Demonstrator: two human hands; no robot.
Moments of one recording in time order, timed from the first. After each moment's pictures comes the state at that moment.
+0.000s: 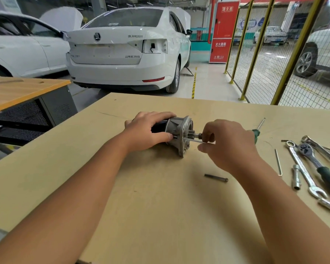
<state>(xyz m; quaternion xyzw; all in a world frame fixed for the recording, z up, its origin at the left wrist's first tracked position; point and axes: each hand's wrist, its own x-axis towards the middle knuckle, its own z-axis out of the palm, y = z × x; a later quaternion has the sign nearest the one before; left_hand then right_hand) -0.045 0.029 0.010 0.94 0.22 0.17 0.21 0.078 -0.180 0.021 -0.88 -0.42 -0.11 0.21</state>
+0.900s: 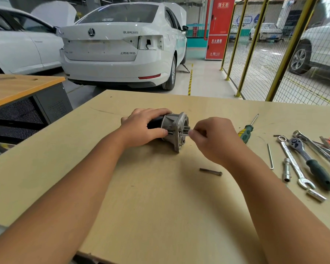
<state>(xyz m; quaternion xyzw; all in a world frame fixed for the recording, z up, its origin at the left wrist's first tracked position) -0.044 0.028 0.010 0.94 0.21 0.18 0.22 0.078 -0.175 0.021 -0.84 -0.46 -0.06 0.28</state>
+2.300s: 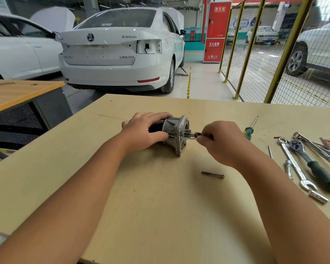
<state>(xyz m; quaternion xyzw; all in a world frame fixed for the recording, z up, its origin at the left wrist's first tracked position) -0.044 0.029 0.009 0.94 0.21 0.17 0.21 0.087 -0.183 0.029 -0.87 -0.45 -0.01 0.22</state>
